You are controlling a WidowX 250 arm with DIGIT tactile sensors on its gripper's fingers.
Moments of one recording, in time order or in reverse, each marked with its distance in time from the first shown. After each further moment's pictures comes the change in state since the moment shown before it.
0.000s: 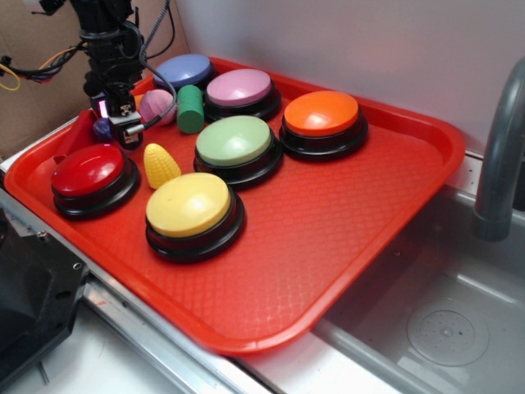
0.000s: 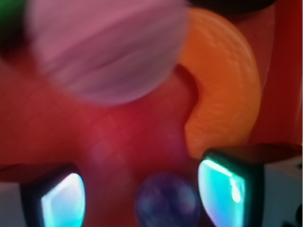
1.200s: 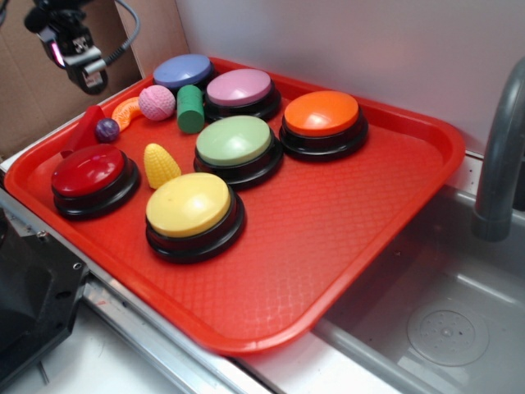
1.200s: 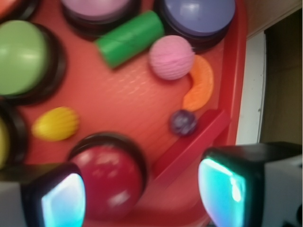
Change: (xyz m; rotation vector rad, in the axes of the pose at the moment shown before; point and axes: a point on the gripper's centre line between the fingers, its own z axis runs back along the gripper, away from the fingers) arm -0.034 -0.028 0.080 0.015 -0.106 0.071
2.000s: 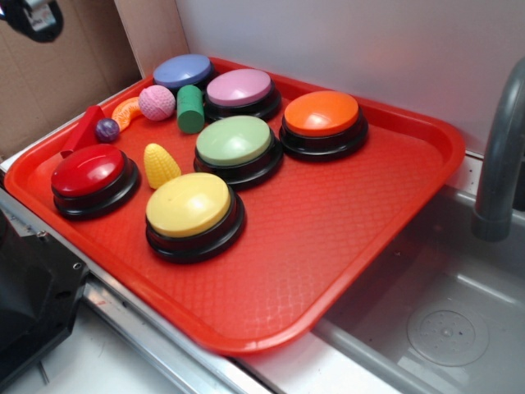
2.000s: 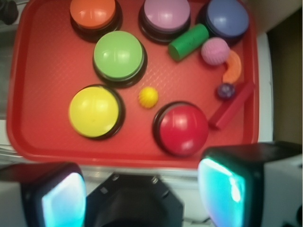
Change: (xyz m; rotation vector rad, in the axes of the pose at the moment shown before) arm -0.043 -0.094 0.095 -0.020 -0.079 0.088
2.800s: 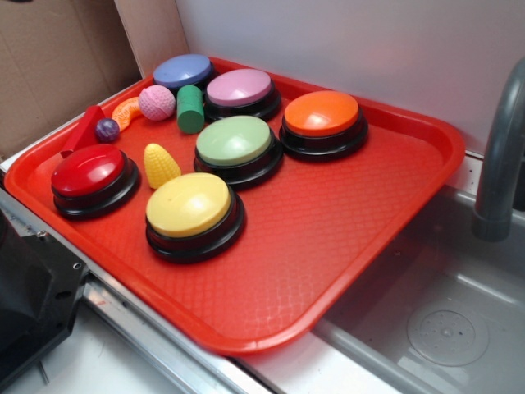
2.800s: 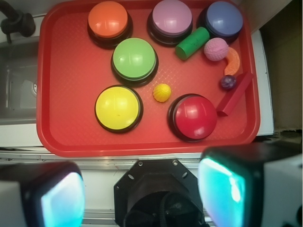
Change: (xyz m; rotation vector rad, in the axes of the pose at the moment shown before) arm -0.020 -0.047 0.046 -0.035 -0.023 0.080
